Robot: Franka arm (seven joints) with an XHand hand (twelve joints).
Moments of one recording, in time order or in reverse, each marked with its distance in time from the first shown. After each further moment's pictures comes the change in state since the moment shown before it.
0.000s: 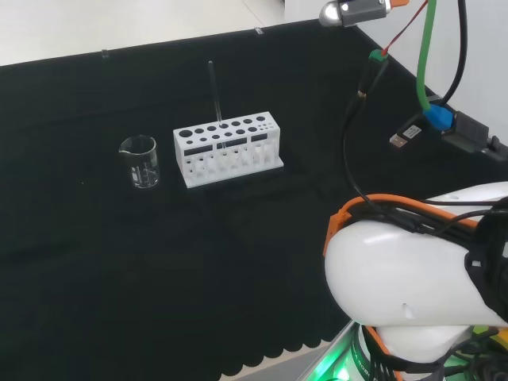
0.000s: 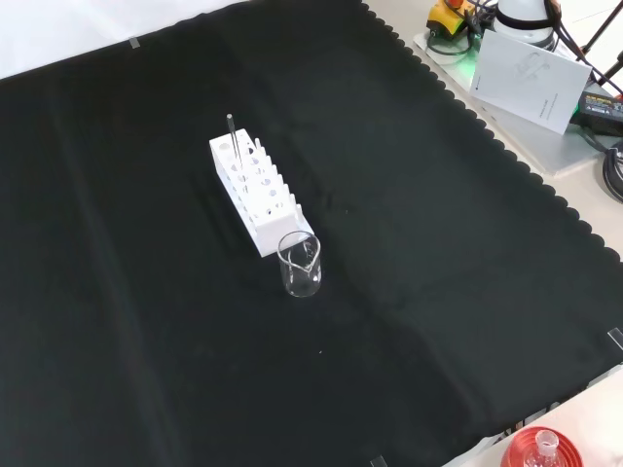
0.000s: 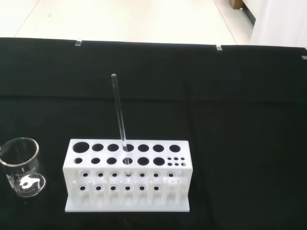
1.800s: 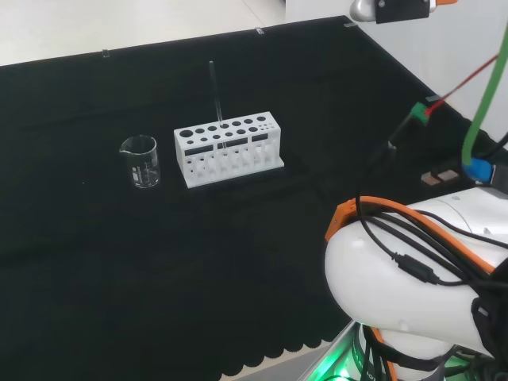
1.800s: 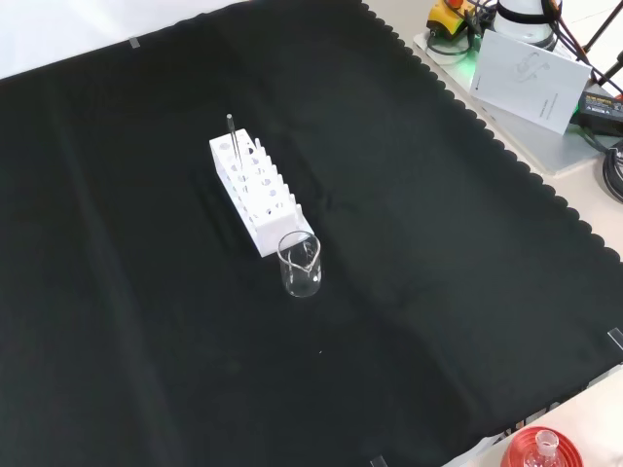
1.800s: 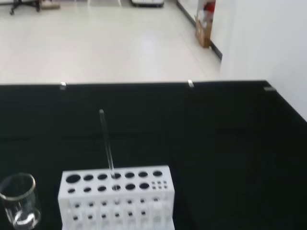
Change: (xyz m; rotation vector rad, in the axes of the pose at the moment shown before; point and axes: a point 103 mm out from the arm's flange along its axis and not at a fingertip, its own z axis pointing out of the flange) arm -0.001 -0.079 -0.049 -0.150 0.015 0.079
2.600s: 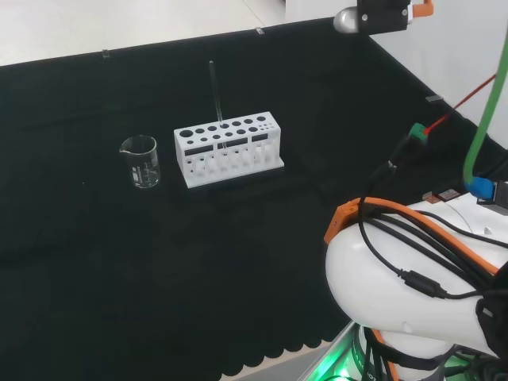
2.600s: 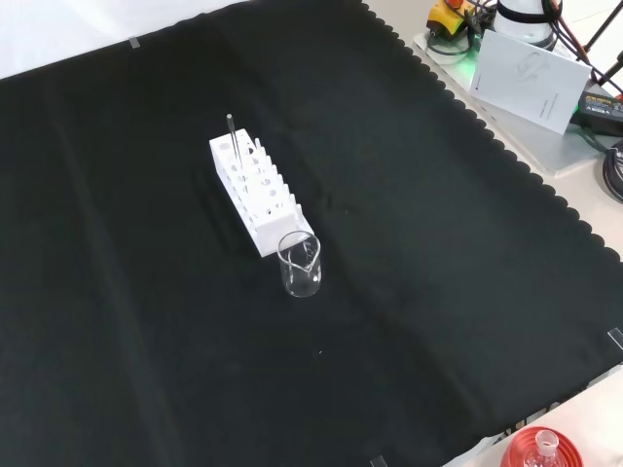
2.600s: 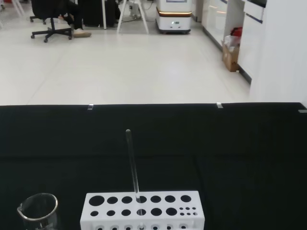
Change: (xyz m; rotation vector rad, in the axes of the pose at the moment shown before) arm 0.011 0.024 0.024 -0.056 0.043 -0.077
